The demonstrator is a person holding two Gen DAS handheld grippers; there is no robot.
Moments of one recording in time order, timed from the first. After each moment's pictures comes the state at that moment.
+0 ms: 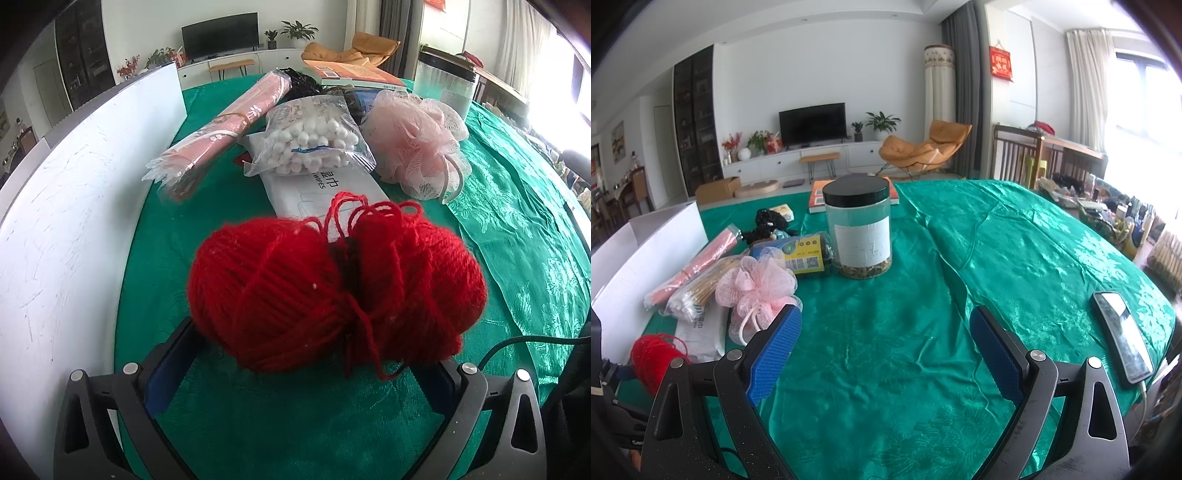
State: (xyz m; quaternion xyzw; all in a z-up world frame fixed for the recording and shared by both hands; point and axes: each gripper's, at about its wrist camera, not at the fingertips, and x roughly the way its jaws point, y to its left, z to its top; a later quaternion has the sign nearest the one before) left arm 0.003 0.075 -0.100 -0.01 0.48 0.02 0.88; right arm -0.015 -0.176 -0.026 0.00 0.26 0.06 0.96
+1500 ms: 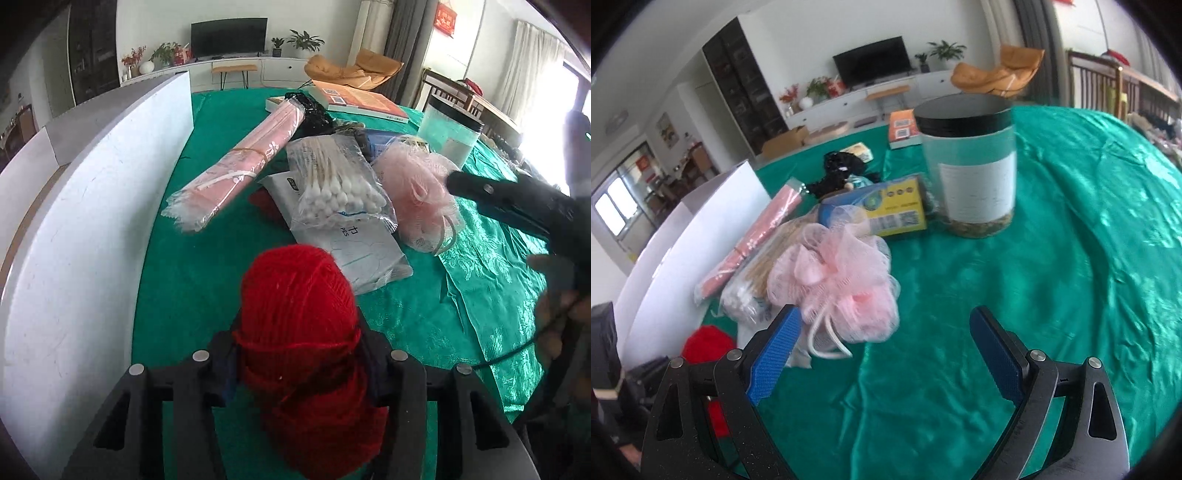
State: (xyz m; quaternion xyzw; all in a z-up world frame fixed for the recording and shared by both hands) left arm 0.011 0.102 -0.075 -0.07 0.45 0.00 0.89; right arm 0.053 -0.106 -0.055 0.06 0.40 0.24 0.89
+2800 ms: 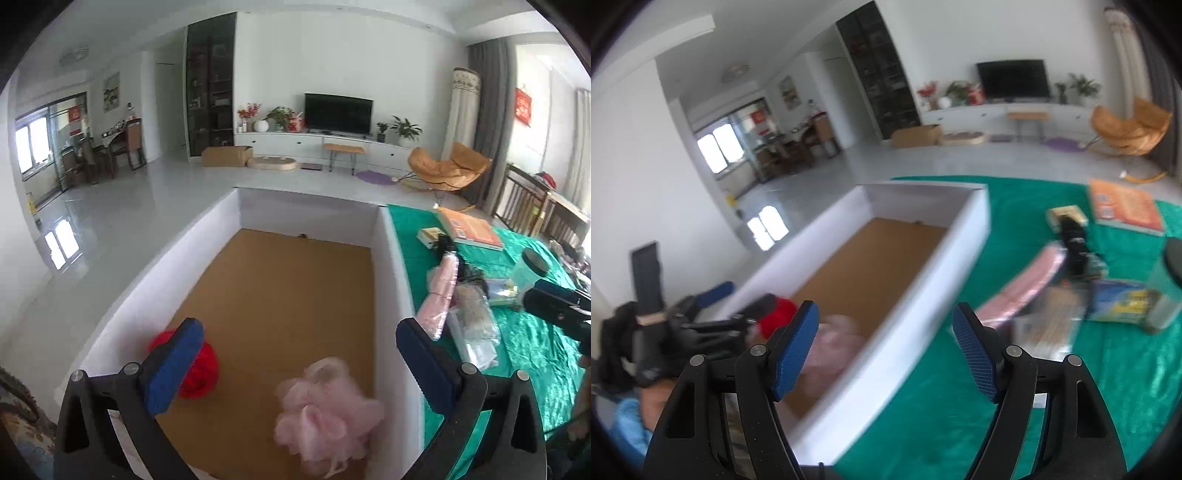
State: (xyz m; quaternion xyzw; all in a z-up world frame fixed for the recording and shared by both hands) left arm -0.116 0.258 0.042 -0.09 0.31 0.18 0.93; right arm -0.050 0.065 0.052 -0.01 0.34 0.42 0.84
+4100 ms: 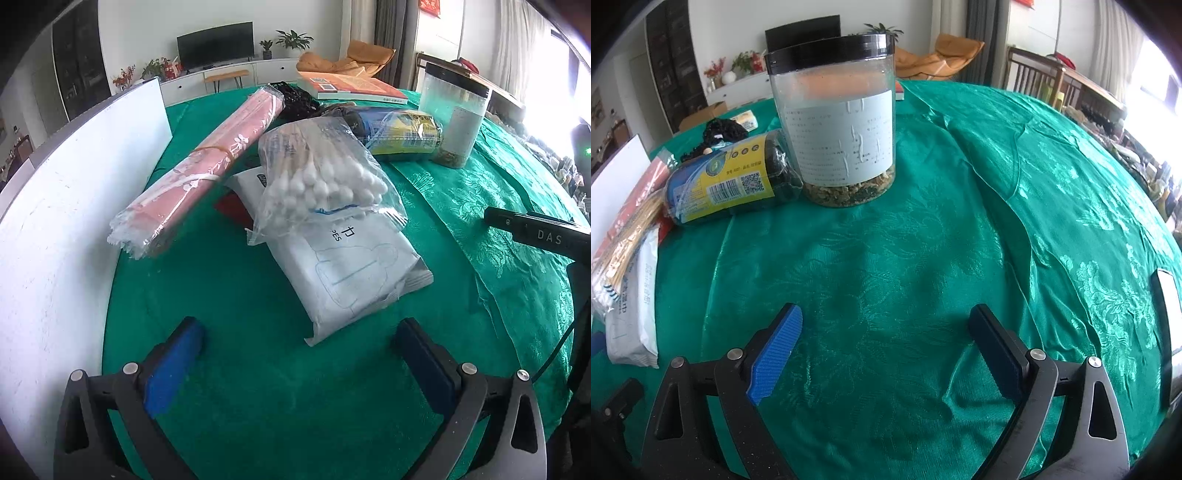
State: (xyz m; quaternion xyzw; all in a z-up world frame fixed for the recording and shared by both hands) left arm 0.036 0.079 -0.104 -0.01 0.45 0.01 0.89; right arm 0.070 -0.161 -0.090 -0.02 0.44 0.06 0.90
